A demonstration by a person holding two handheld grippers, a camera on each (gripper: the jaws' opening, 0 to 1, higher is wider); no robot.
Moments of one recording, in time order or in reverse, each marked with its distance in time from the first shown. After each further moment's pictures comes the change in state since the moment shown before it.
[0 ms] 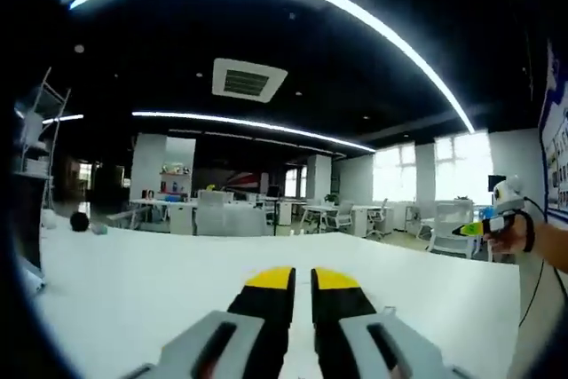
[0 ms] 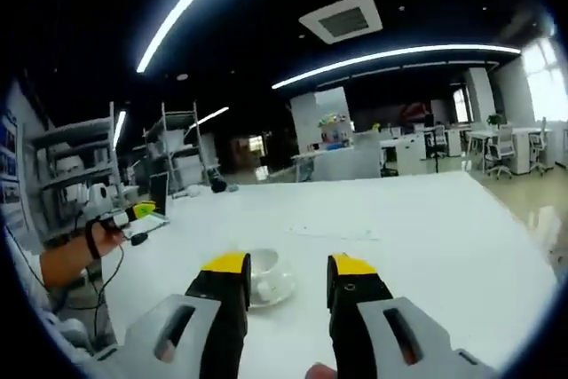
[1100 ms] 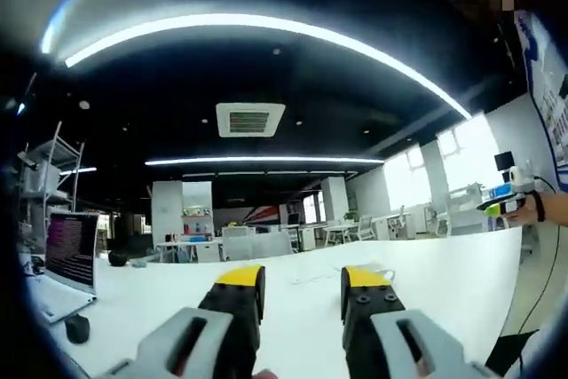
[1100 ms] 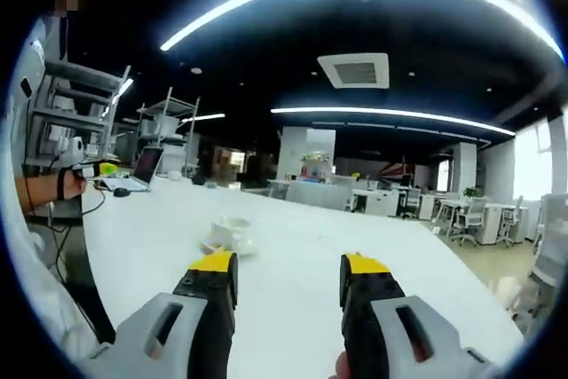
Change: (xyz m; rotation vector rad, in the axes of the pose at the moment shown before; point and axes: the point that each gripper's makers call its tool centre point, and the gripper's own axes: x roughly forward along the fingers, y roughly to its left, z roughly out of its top) left arm -0.139 0.006 -0.039 0.147 -0.119 0.094; right arm -0.116 -0.012 -0.073 -0.243 -0.098 -0.103
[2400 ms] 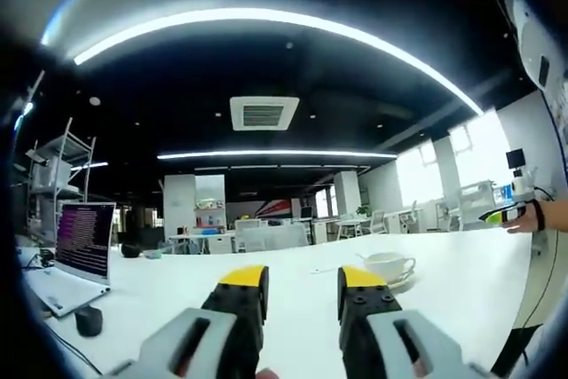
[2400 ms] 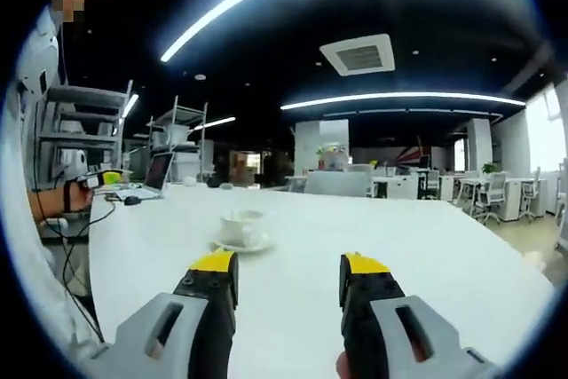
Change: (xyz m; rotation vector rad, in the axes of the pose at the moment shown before) left arm -0.002 0.031 -0.005 -0.010 0.021 0.066; right arm 0.046 0.007 -0.029 0.122 0.009 0.062
